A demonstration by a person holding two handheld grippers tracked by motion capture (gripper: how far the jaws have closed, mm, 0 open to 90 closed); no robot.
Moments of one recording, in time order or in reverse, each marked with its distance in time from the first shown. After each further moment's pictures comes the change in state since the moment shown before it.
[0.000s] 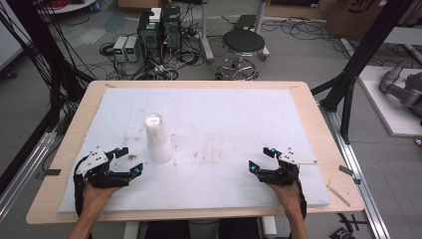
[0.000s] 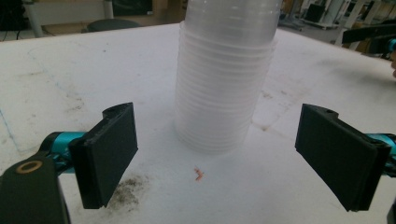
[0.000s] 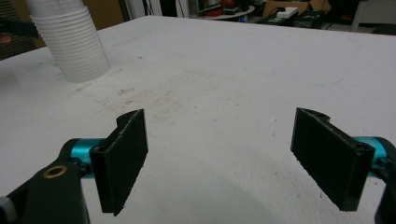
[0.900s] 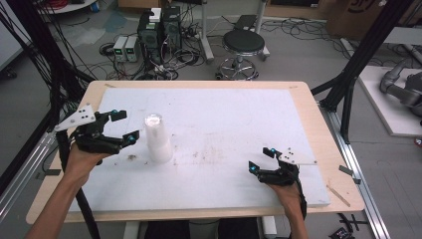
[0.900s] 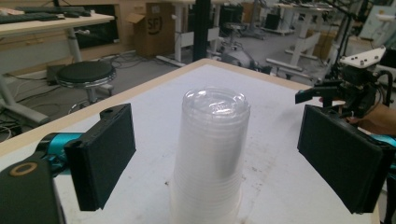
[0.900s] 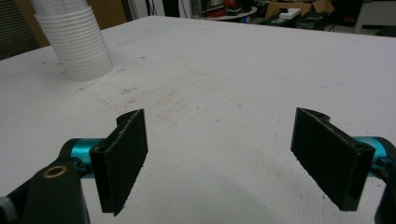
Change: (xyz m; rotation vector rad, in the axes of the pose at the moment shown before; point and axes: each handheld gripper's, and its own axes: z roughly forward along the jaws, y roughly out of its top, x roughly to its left) left arm 0.006 0.128 0.002 -0.034 -0.148 0.100; right arm 0.000 0.000 0.000 -0.005 0.009 -0.010
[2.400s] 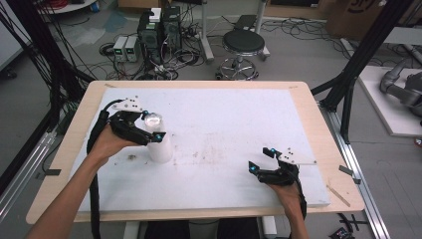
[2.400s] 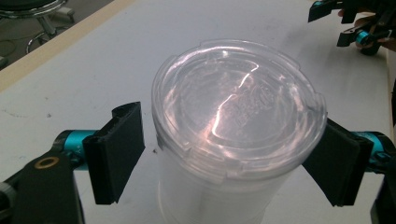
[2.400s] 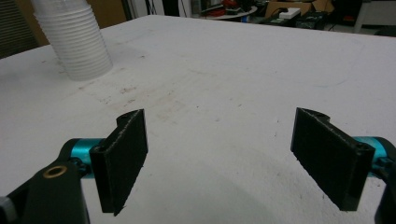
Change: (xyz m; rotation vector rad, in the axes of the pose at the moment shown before) left arm 0.010 0.010 0.082 0.399 -0.097 0.071; right arm 0.001 0.000 0.000 0.007 -0.001 0.003
